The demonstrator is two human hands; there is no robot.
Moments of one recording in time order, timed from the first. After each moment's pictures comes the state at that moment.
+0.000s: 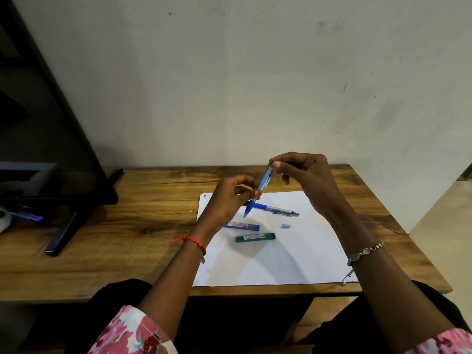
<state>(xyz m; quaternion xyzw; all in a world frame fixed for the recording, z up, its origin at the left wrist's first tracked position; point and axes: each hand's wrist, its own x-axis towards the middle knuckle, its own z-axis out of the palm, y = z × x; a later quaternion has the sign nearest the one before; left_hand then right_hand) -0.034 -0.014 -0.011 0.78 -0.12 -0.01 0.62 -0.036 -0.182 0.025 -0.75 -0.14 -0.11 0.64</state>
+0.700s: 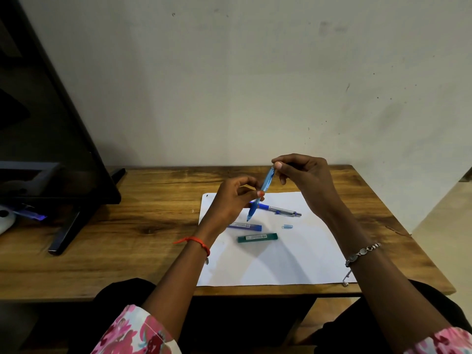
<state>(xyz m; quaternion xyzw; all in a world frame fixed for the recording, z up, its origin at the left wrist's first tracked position) -0.034 -0.013 -0.014 0.77 -0.13 -0.02 0.63 -0.030 -0.178 0.015 -0.72 -0.13 -0.12 0.67</state>
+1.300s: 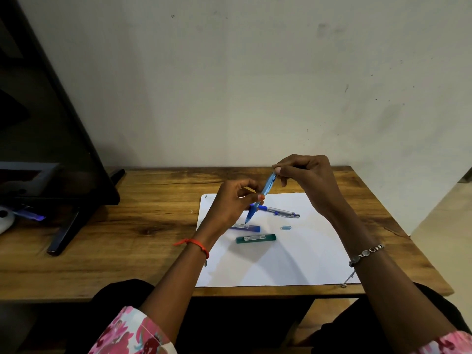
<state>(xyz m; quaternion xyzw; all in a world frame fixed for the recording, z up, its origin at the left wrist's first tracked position) -0.039 -0.018 -0.012 0.78 -0.12 -0.01 0.61 -0.032 -0.185 0.023 -0.74 -0.17 -0.12 0.64</state>
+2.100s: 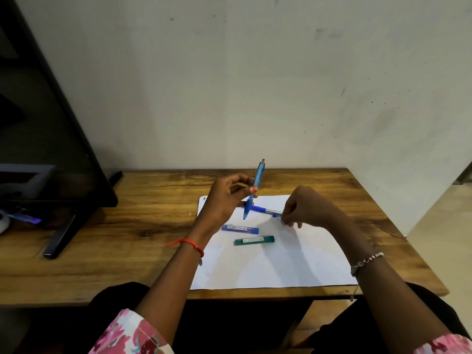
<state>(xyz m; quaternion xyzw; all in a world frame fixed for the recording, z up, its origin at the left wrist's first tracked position) -0.038 -0.009 -0.004 0.74 -0.12 0.00 0.66 -0.033 -0.203 0.000 -0.95 -0.10 0.11 0.28</state>
